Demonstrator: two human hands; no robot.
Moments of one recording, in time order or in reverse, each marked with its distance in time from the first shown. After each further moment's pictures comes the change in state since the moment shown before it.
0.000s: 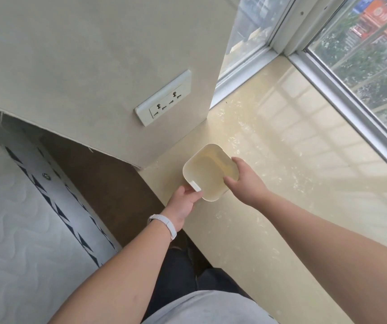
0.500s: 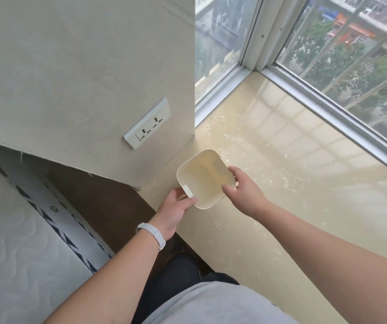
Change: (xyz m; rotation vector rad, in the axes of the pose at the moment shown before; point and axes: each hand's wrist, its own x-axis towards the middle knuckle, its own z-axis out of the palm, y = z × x) left_hand -0.043 0.038 -0.001 0.091 -0.080 0.123; right_hand -0.050 -0.007 -0.023 0.239 0.091 -0.066
